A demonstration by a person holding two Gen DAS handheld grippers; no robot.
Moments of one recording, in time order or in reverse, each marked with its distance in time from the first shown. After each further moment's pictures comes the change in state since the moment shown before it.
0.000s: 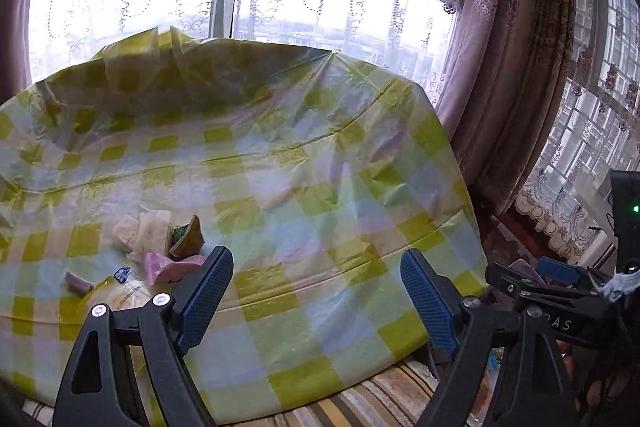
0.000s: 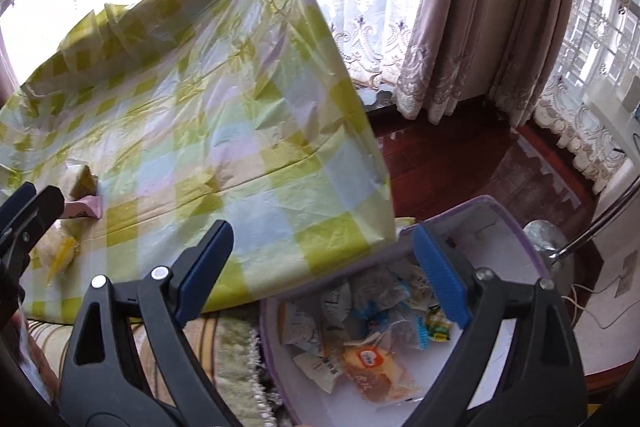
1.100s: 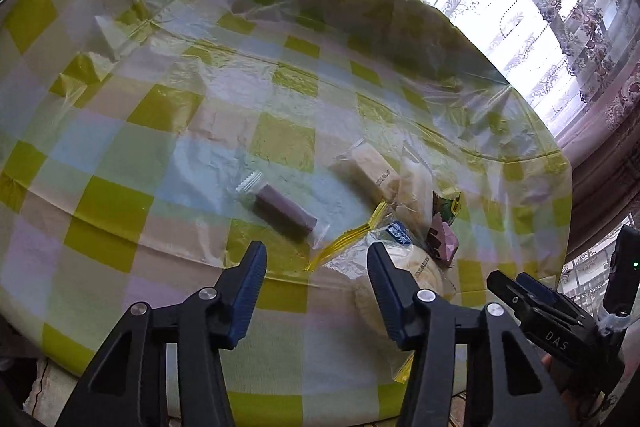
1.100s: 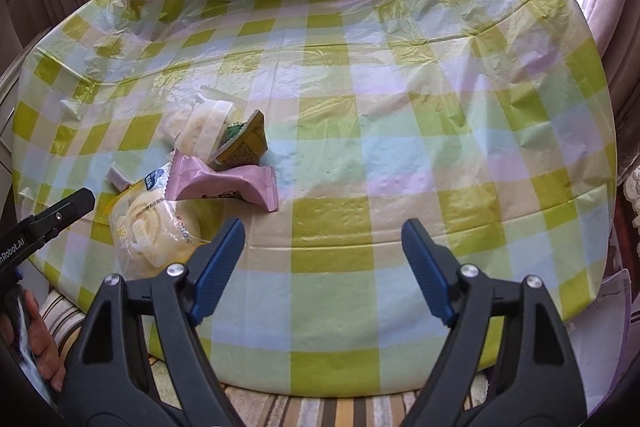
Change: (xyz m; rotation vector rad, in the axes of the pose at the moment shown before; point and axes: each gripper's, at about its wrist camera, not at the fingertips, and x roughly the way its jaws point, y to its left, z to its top) left arm 0.000 0.236 -0.048 -0.491 0.154 0.118; right arm 0.065 0.218 0.000 -0.323 0.114 0.250
